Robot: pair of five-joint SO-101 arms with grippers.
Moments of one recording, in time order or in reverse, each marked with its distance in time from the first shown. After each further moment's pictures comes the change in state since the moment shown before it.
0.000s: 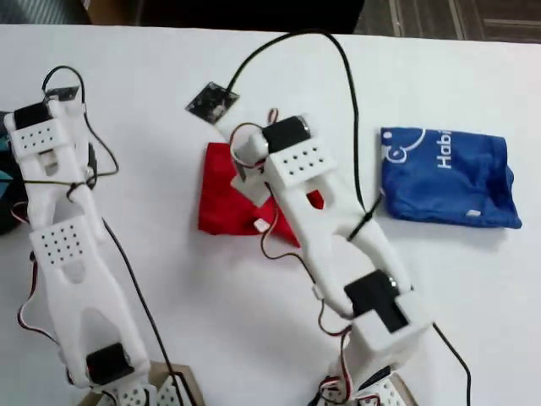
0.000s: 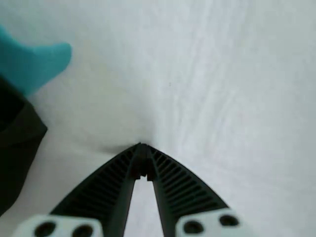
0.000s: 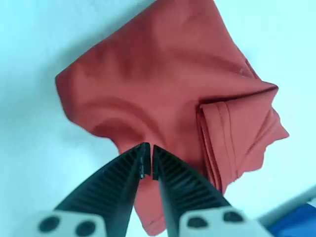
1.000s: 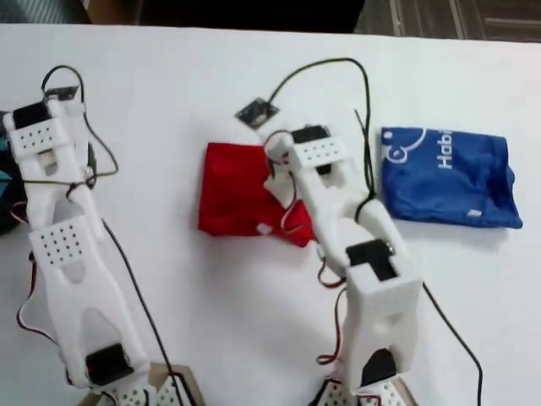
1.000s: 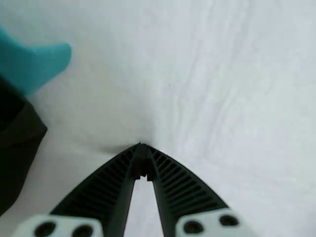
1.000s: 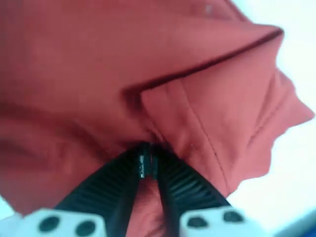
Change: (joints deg) left arm 0.0 0.0 0.0 -0.1 0.0; right arm 10.8 14.4 4.5 -13.3 0.1
